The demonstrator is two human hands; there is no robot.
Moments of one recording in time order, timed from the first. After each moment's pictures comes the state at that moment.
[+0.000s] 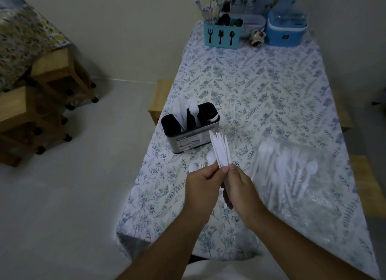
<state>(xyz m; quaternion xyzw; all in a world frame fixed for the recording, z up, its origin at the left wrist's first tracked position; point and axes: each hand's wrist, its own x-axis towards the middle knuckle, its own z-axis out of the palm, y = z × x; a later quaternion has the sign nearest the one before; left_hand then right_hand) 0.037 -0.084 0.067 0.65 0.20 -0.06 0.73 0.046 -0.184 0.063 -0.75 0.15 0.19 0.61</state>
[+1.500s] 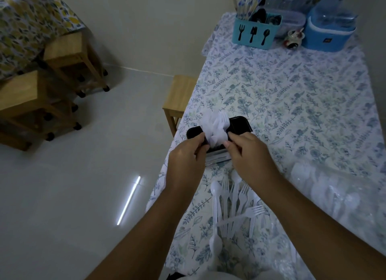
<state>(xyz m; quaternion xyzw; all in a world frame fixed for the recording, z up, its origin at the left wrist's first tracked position) 0.134 0.033 0.064 0.90 0.09 0.17 0.39 0.183 -0.125 0.071 -0.93 -0.11 0.04 0.36</state>
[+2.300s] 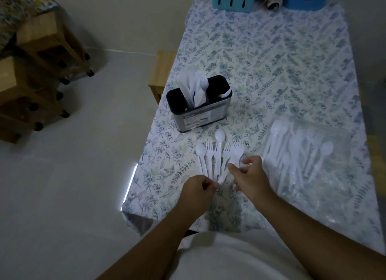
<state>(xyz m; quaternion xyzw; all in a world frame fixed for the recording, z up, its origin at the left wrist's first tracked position) 0.006 -0.035 -0.020 0.86 0.15 -0.22 0.44 0.048 -0.196 -0.005 -0.80 0.23 0.21 0.52</state>
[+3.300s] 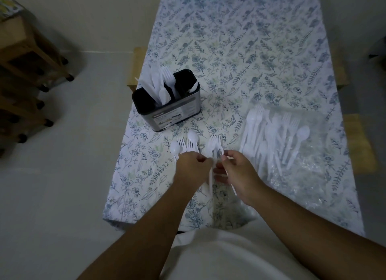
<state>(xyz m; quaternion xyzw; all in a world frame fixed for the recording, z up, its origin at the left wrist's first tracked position) 0.064 -0.089 -0.010 0.84 0.23 -0.20 0.45 0.054 -0.229 -0.020 -0.65 0.29 0.24 0.66</state>
